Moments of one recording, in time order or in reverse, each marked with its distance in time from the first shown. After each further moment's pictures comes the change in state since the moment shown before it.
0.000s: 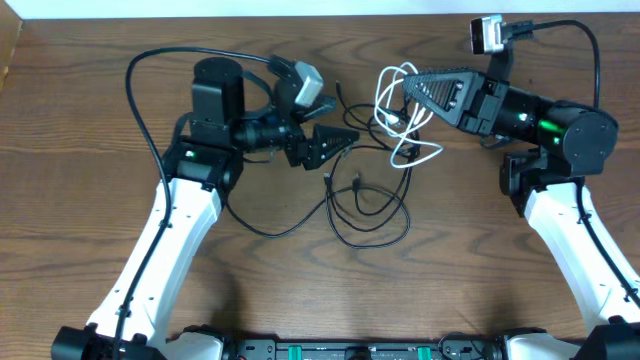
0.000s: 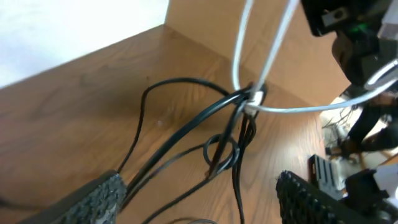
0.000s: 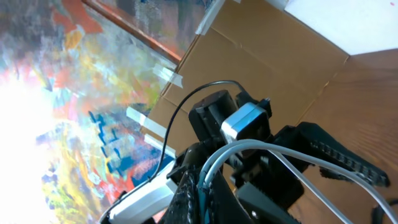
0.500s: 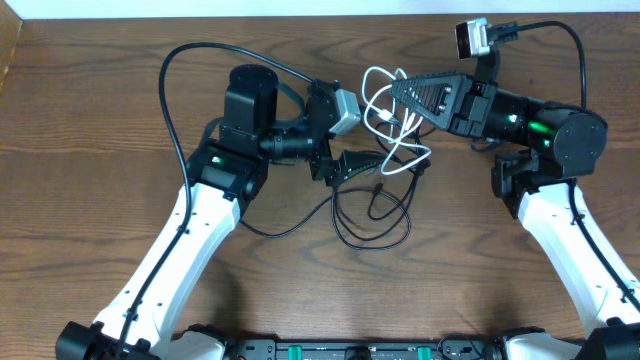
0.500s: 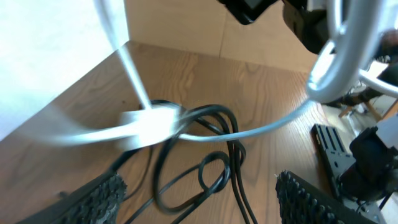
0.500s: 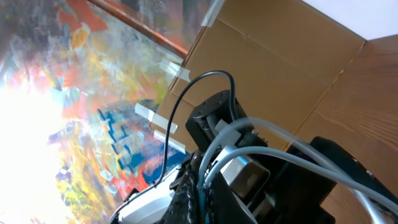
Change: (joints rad) left arm -0.127 0.000 0.000 0.028 -0.003 0.229; right arm 0.045 0.000 0.000 0.001 0.013 0.038
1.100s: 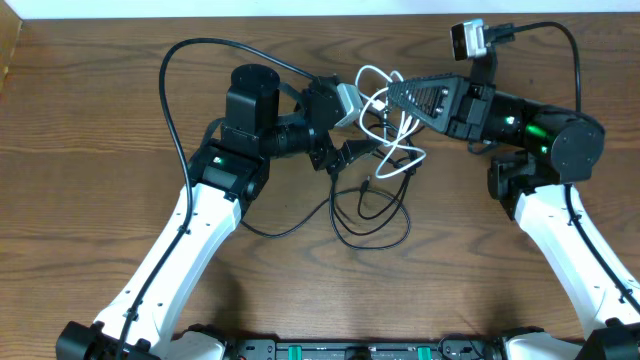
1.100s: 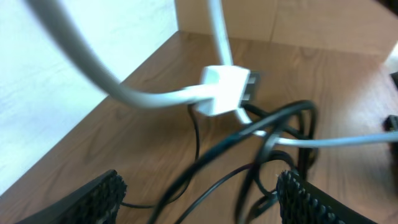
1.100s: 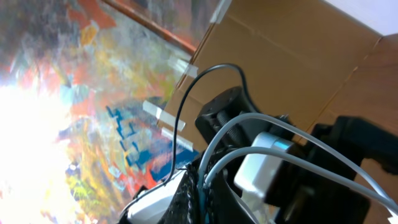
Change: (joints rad) left arm -0.003 0.000 0.000 0.027 -0.210 0.053; right arm 0.022 0.000 0.000 0.060 0.010 0.055
